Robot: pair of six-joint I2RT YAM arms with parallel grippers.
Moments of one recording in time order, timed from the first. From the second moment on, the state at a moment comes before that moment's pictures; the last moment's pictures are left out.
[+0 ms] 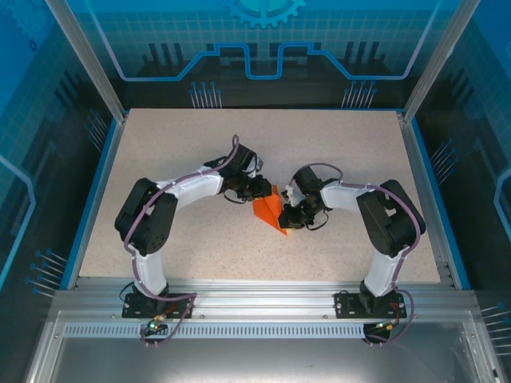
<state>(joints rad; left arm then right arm) -0.52 1.90 1.26 -0.38 0.44 -0.70 0.47 1.82 0.95 -0.49 -0.57 0.34</state>
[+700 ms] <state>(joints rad) -0.50 2.11 1.39 -0.39 0.42 -0.71 0.48 1.81 0.96 -0.52 -0.55 0.34</state>
